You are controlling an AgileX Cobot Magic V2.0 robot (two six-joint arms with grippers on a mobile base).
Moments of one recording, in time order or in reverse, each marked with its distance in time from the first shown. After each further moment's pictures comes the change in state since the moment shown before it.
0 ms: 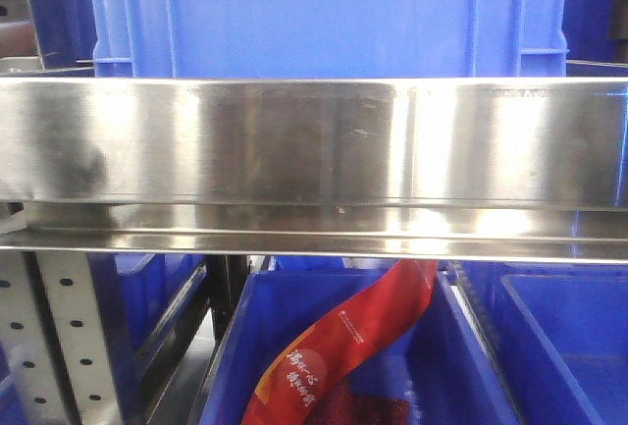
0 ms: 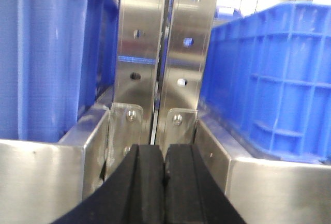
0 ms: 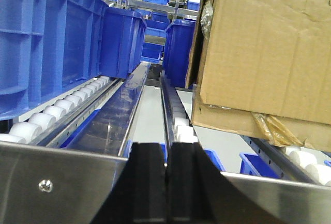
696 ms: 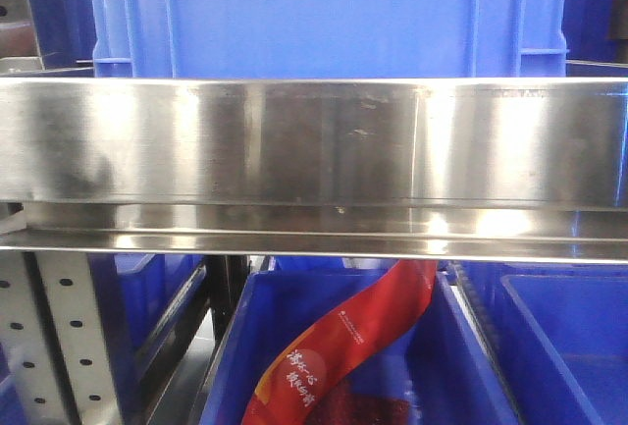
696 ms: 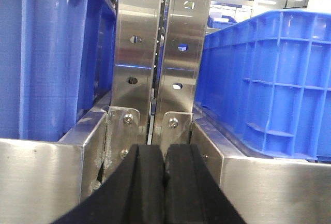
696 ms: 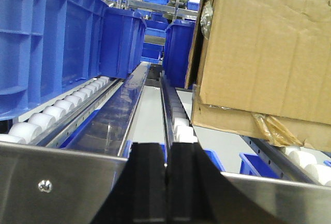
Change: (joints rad) left arm 0.000 -0.080 0.004 0.002 0.065 0.000; right arm 0.000 0.000 0.002 0.000 0.000 0.000
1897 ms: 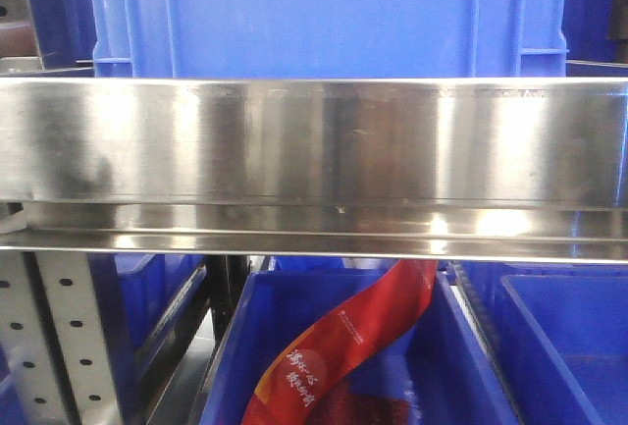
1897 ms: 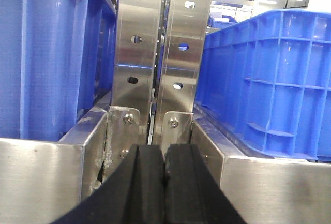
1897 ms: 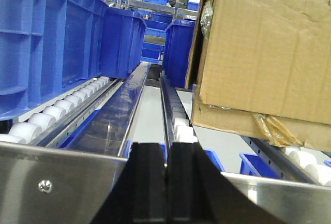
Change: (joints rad) left arm 0.000 0.000 0.000 0.000 0.000 0.000; right arm 0.000 0.000 0.000 0.000 0.000 0.000
